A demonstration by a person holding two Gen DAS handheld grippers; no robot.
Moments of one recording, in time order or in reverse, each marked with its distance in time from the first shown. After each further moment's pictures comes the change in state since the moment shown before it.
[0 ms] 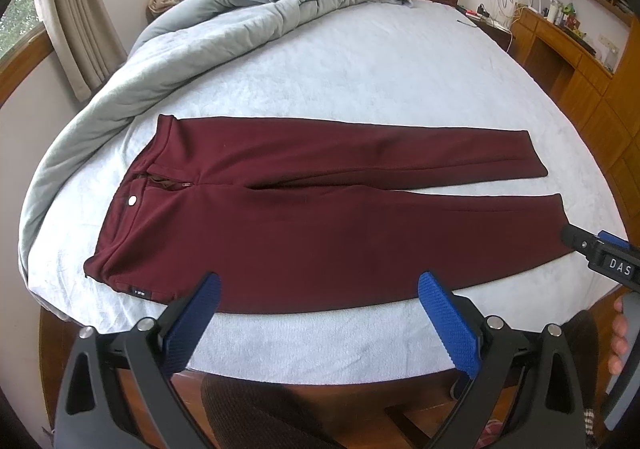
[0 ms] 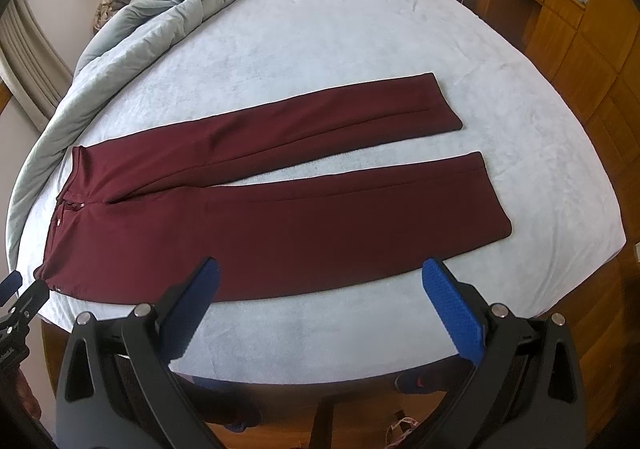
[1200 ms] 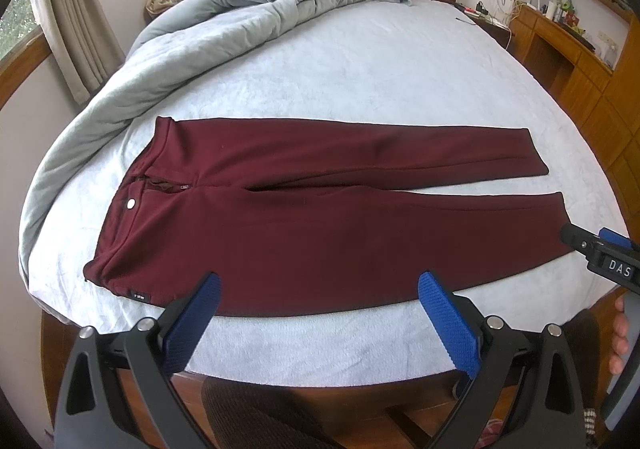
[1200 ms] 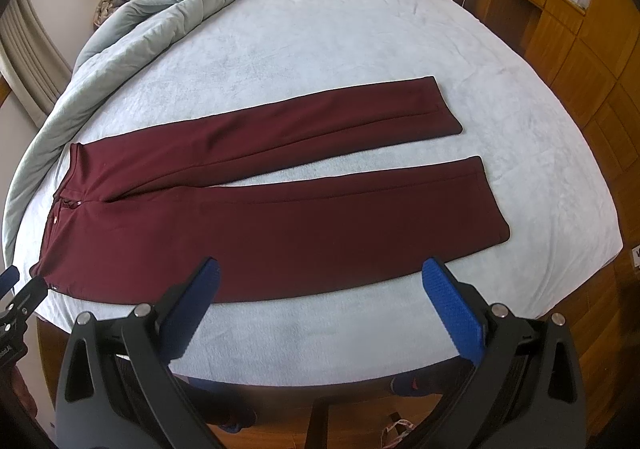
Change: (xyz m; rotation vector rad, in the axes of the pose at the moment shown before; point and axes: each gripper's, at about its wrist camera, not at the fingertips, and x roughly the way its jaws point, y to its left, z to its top) left arm 0.004 0.001 0.004 0.009 0.005 0.001; right arm 0.001 0.000 -0.001 -0.009 -0.006 -0.010
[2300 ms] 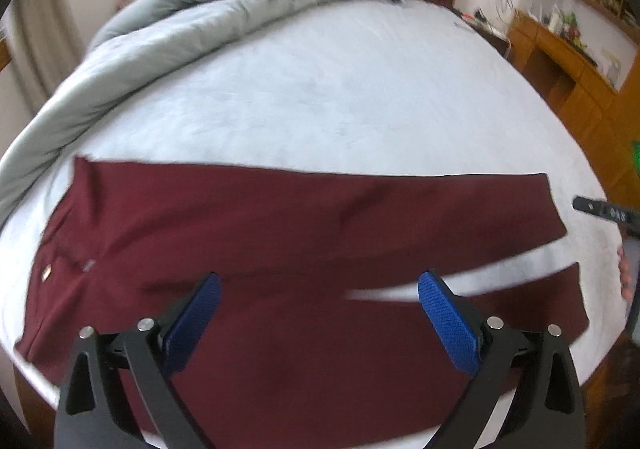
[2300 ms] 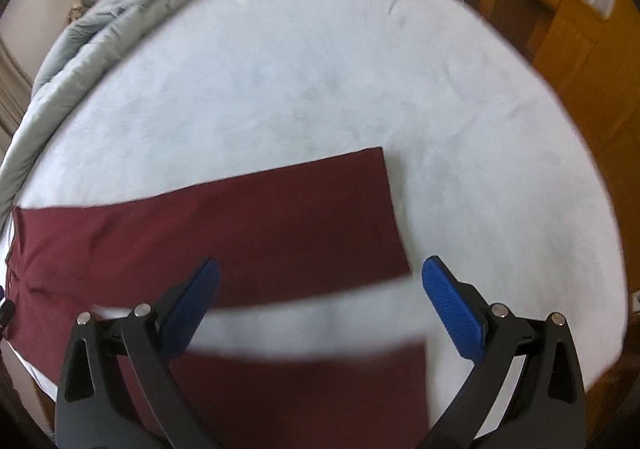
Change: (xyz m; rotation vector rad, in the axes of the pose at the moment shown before) left arm 0.159 -0.065 0.125 -0.006 0.013 -0.093; right arm 0.178 -0.166 0.190 -0.007 0.062 0.007
